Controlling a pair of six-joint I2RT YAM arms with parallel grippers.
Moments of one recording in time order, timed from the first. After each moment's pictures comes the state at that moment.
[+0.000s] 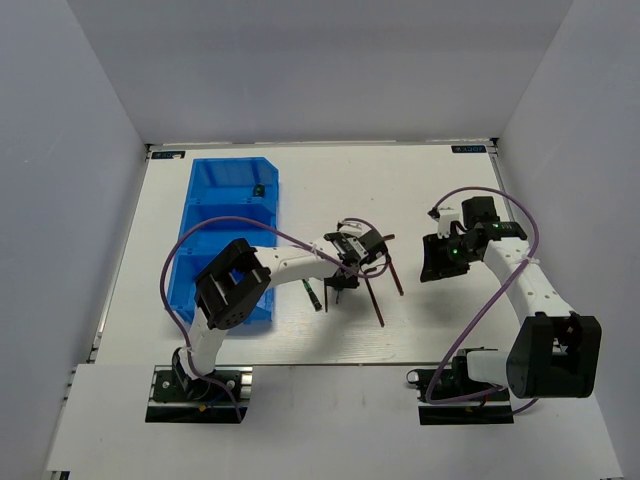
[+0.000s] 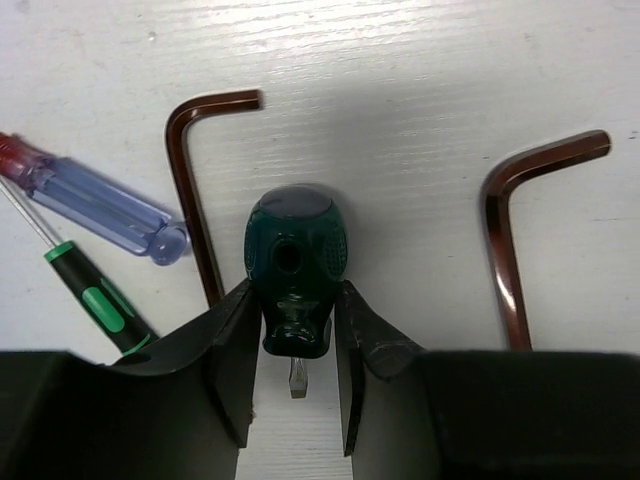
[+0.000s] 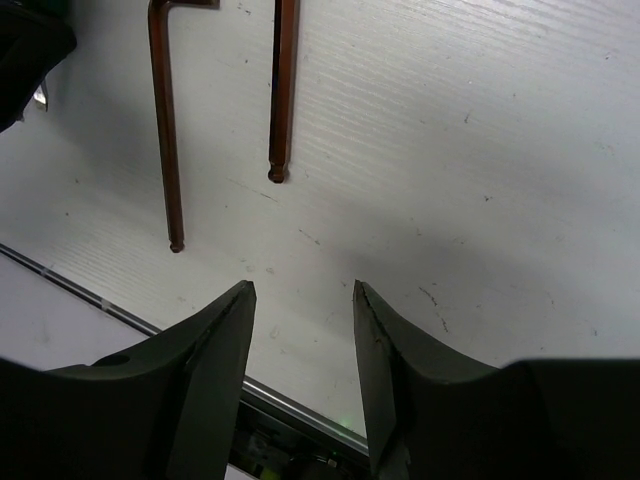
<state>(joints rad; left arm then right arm) -1.02 2.05 1.49 -0.74 -0.41 -0.85 0.06 1.26 0.92 -0.88 -0.41 -0.21</state>
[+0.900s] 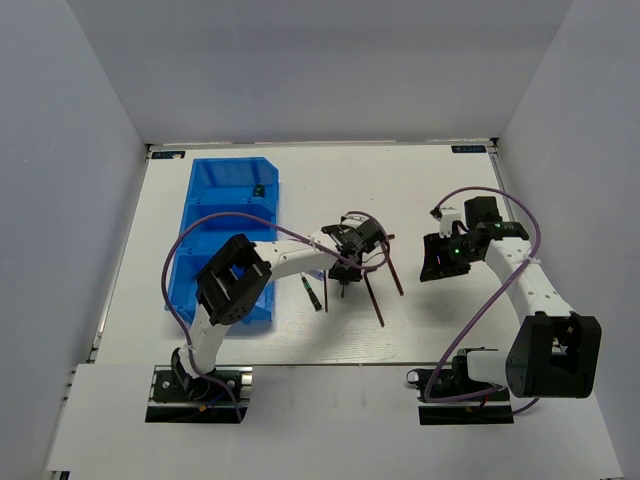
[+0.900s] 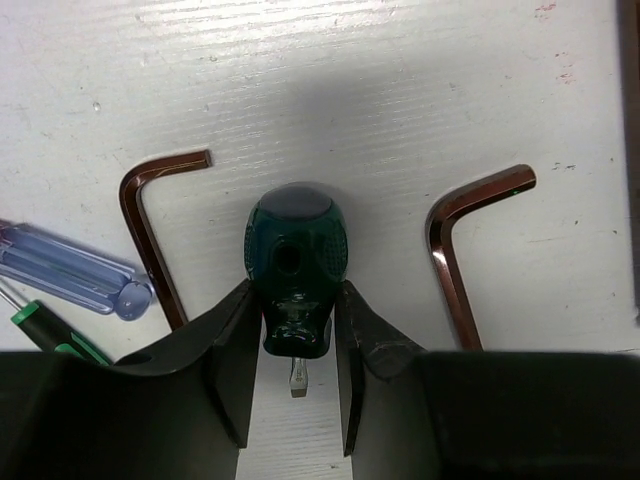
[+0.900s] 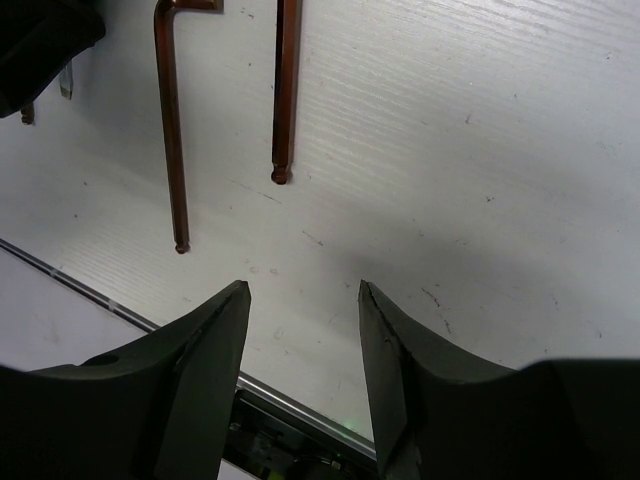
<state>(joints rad) -0.97 2.07 1.52 -0.66 -0.30 -0.77 0.04 1.27 0.92 -0.88 -0.44 -0.21</state>
